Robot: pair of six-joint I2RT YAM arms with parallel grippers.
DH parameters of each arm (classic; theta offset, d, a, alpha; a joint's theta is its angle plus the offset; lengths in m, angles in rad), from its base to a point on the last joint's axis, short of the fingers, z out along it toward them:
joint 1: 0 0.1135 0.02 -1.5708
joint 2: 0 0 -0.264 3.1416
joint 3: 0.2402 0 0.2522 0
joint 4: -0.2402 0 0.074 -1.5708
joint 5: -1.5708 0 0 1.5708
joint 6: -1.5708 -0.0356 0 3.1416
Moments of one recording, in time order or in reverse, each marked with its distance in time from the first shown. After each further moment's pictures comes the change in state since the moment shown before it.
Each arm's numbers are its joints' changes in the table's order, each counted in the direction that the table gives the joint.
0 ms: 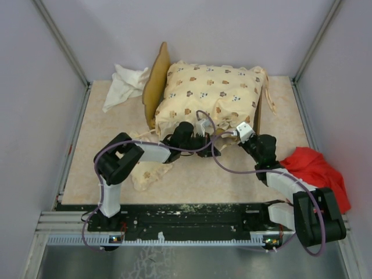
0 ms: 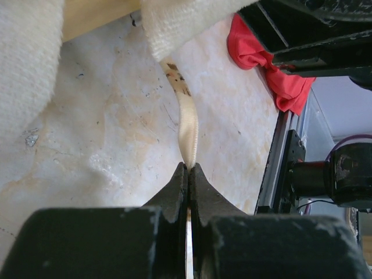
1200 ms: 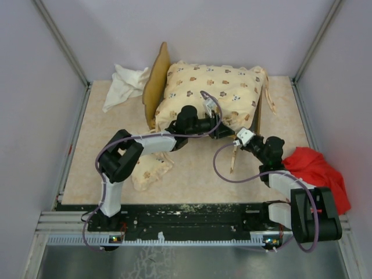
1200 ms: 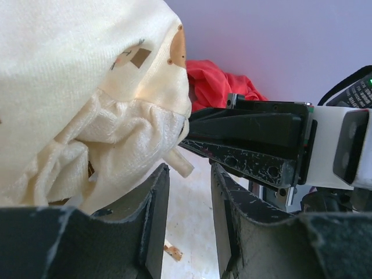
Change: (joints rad) left arm 0.011 0.029 0.249 0.079 -0.021 -0.014; right arm -0.112 0.019 -0.050 0.250 0.396 0.151
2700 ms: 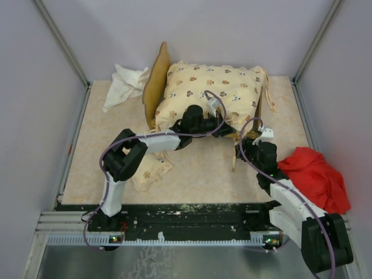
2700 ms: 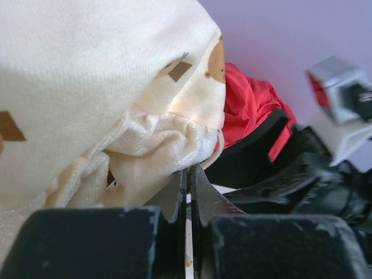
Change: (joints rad) left arm -0.021 0.069 0.090 -0.091 0.086 -0.015; right arm 0.161 -0.297 0.000 -0.494 -0.476 -1.065
